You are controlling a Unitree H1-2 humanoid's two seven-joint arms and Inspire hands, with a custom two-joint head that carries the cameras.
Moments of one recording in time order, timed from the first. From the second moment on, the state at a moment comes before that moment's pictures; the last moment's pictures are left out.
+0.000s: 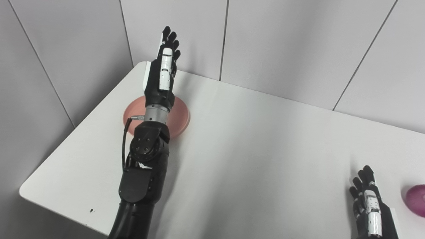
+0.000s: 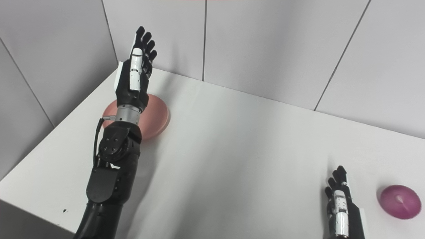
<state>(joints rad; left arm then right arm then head) -0.40 0.08 0.25 -0.12 -0.13 0.05 0.11 0.01 -0.06 -0.01 -0.30 0.08 0.28 0.03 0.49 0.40</state>
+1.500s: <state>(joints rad) -0.41 0.24 0.46 -0.01 -0.19 0.03 0.18 0.01 -0.08 -0.02 -0.27 0.09 0.24 0.05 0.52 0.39</state>
